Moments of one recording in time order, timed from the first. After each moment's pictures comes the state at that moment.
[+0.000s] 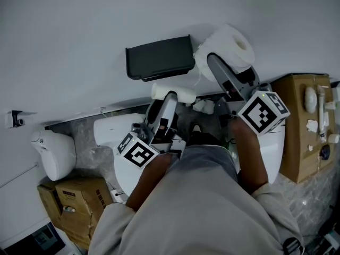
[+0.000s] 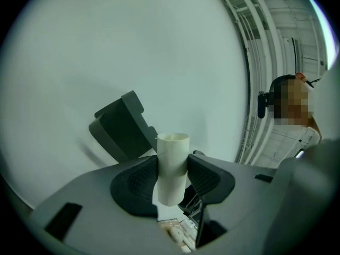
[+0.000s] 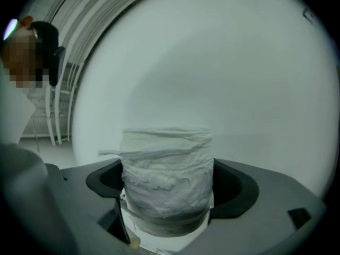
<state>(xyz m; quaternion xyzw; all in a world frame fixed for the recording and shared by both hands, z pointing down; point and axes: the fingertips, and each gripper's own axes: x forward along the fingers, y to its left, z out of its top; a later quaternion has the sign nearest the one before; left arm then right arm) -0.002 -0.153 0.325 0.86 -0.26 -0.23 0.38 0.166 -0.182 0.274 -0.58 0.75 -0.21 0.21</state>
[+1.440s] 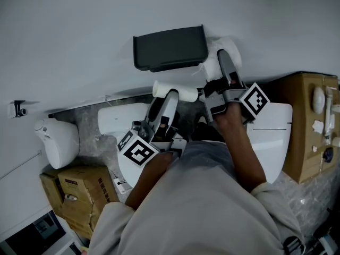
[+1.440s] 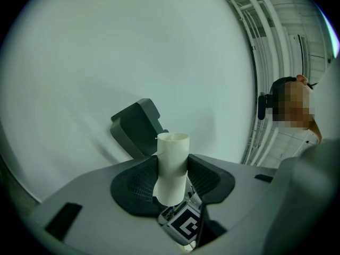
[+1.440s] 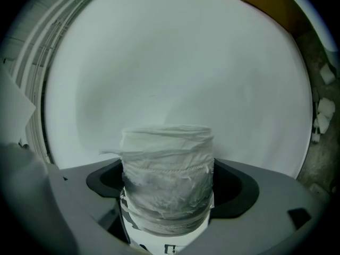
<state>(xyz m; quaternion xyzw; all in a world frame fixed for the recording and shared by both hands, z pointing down) -0.010 -0.152 0.349 0.85 -0.29 -0.21 0.40 0.164 -0.203 0.410 -0.46 0.56 -0.49 0.48</state>
